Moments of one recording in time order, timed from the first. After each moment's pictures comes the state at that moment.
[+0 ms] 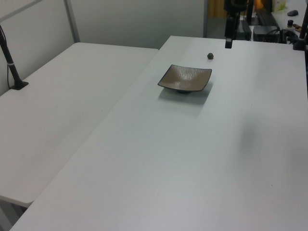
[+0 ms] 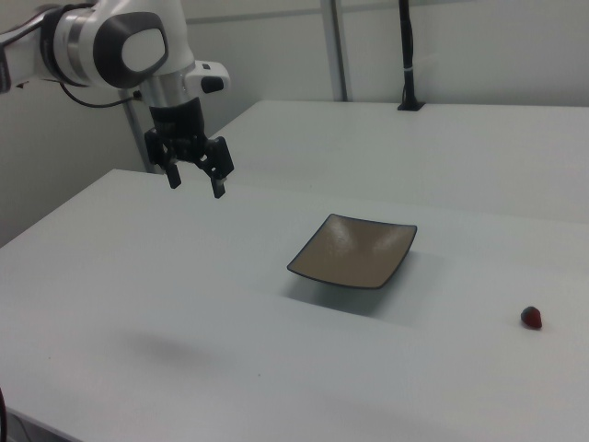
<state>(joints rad) 0.17 -0.02 -0.07 -1.68 0.06 1.69 -0.03</state>
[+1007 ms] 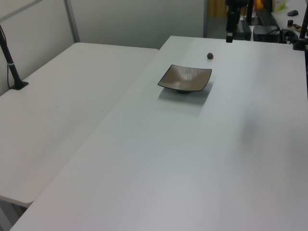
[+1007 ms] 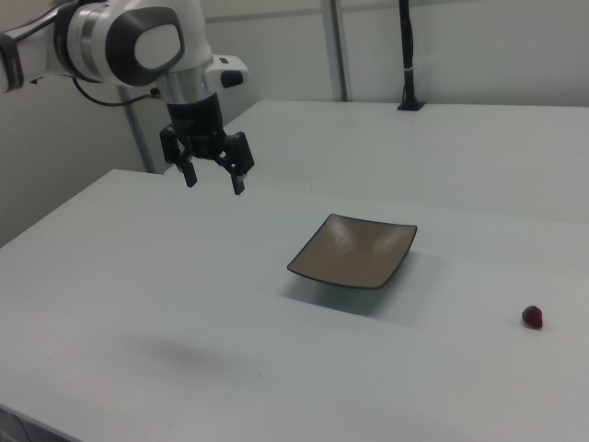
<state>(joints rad) 0.10 -0.01 -0.07 -1.66 0.06 1.69 -0.16</state>
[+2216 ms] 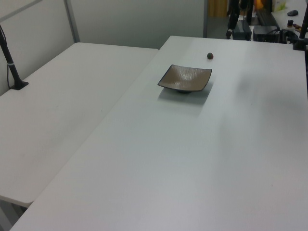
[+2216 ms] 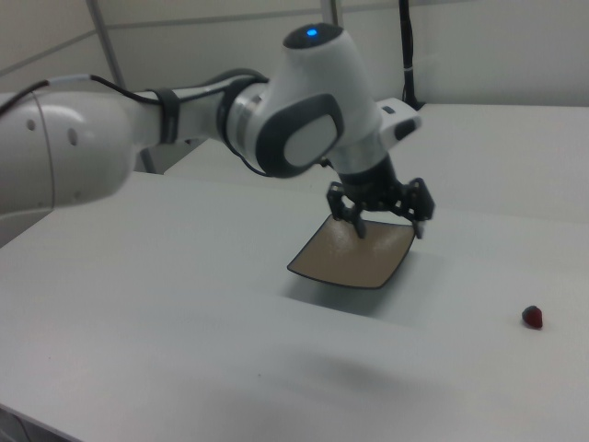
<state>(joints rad) -0.29 0.19 -0.08 -1.67 0.05 2.15 -0.61</state>
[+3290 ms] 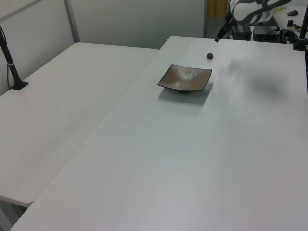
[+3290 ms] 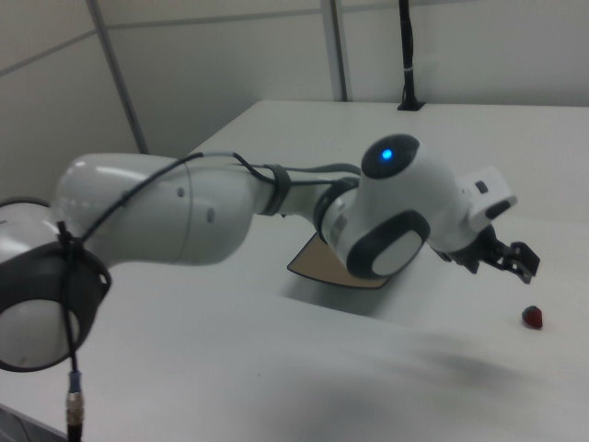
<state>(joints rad) -0.41 0.51 -0.08 -1.59 0.16 2.71 -0.54</state>
